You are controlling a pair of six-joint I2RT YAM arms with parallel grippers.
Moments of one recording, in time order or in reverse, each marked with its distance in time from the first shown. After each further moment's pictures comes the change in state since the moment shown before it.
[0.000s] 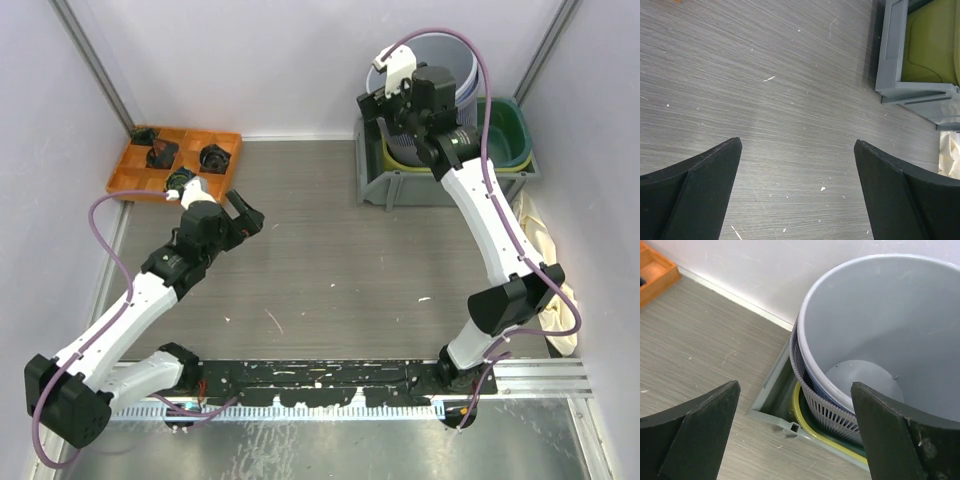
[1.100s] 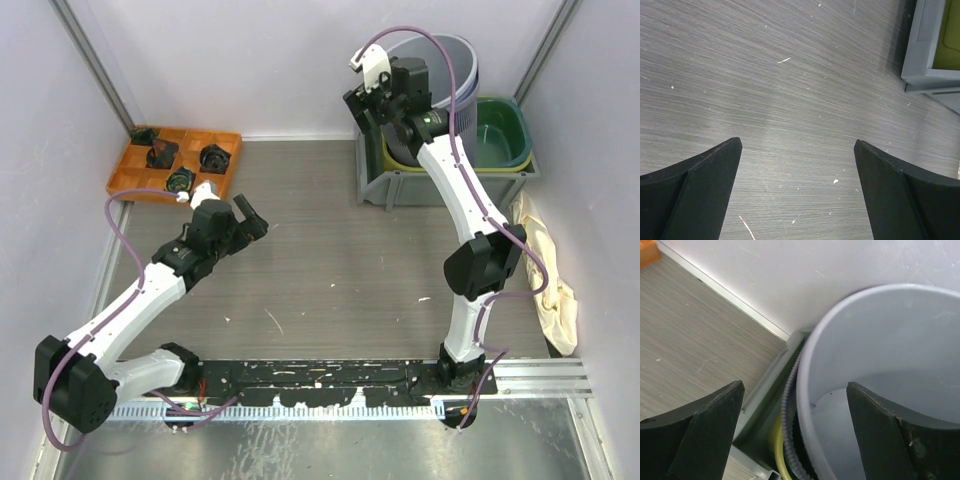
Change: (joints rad) left arm 0.000 0.086 0.010 -0.041 0.023 -0.014; right arm -0.016 0.246 0.179 0.040 -0.074 -0.134
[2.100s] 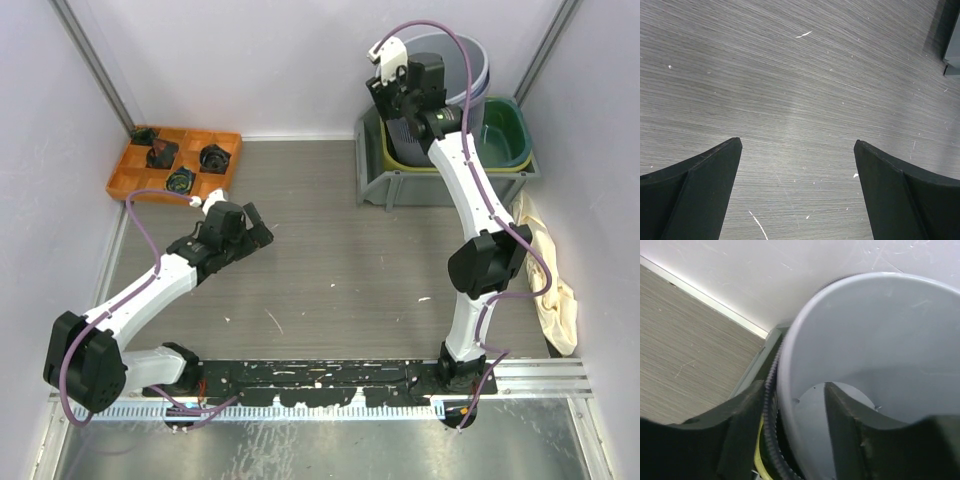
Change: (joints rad) left arm 0.000 0.122 -0.019 -0.005 0.039 -0.003; right arm -0.086 0.023 0.013 0.016 0.030 0.011
